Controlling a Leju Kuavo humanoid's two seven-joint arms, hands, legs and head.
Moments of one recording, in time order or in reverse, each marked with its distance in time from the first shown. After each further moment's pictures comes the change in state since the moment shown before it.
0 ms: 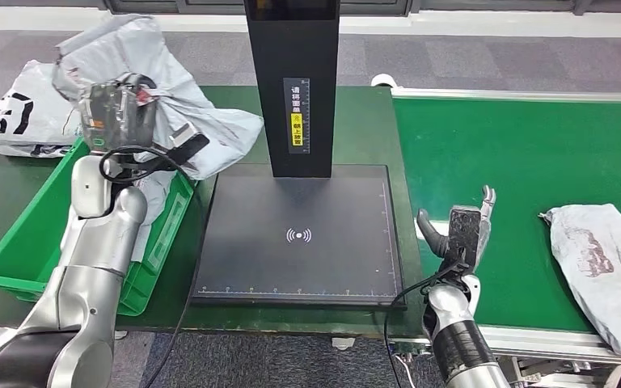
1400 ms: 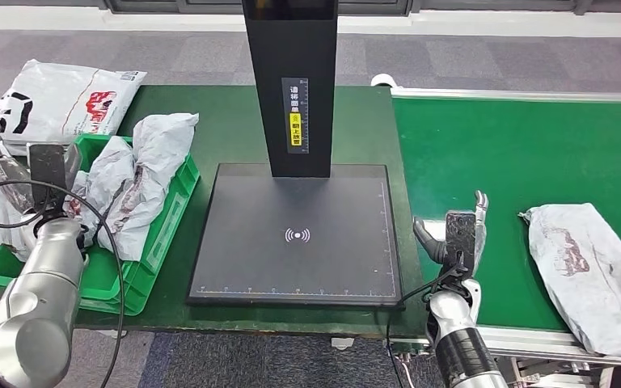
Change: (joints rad) left arm -0.060 0.153 0.346 0.482 0.897 -0.002 -0.409; right arm 0.034 -0.003 -0.017 -0.036 0.078 0.069 0.072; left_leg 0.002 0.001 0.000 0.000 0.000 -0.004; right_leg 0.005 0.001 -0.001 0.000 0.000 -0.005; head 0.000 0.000
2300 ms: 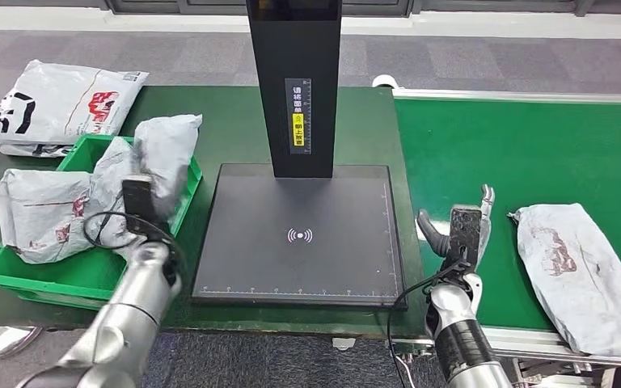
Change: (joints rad) left arm 0.204 -0.294 -0.331 -0.178 0.351 -0.301 -0.085; right arm -0.045 -0.001 0.000 0.047 -0.065 -0.035 -0.072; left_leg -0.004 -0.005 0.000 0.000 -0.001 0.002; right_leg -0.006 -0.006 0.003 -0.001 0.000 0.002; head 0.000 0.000
